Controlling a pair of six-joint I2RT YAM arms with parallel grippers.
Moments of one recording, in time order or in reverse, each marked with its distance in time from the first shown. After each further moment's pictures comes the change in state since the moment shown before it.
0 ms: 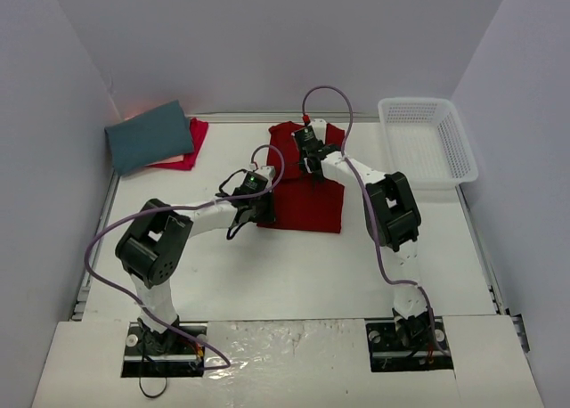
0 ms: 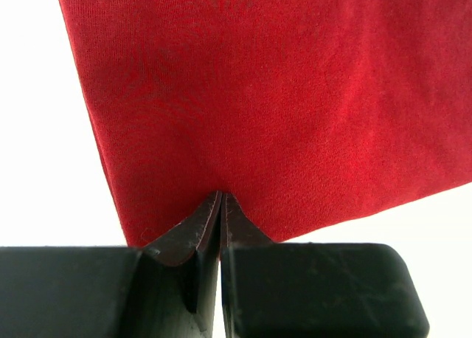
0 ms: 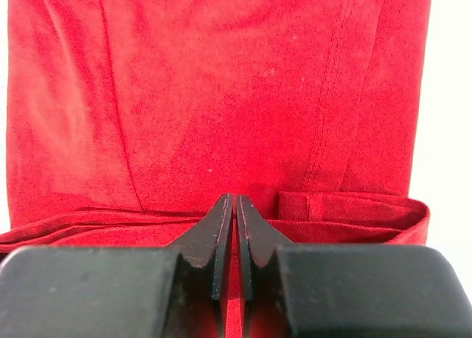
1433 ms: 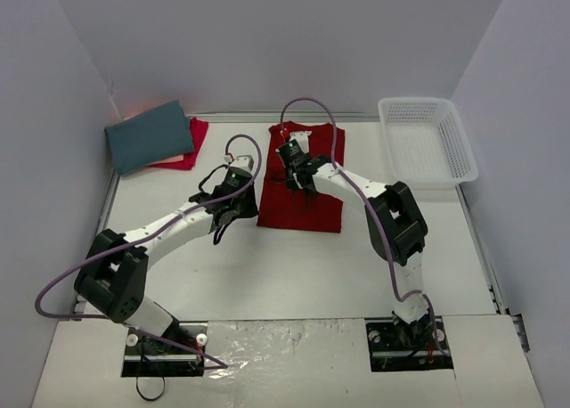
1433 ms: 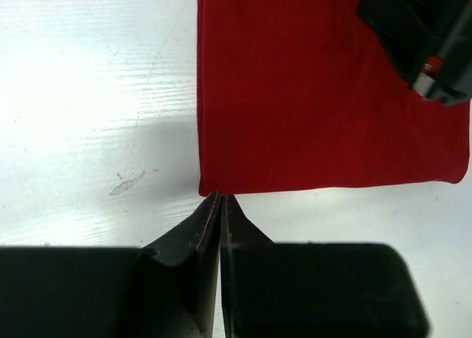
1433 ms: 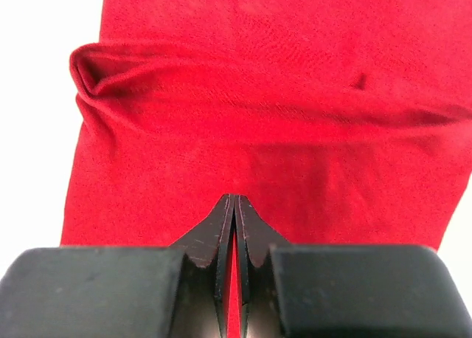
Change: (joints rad) left arm 0.011 -0.308 -0.060 -0.196 -0.193 -0.054; right arm 0.135 -0.174 -0.164 -0.080 -0.058 -0.024
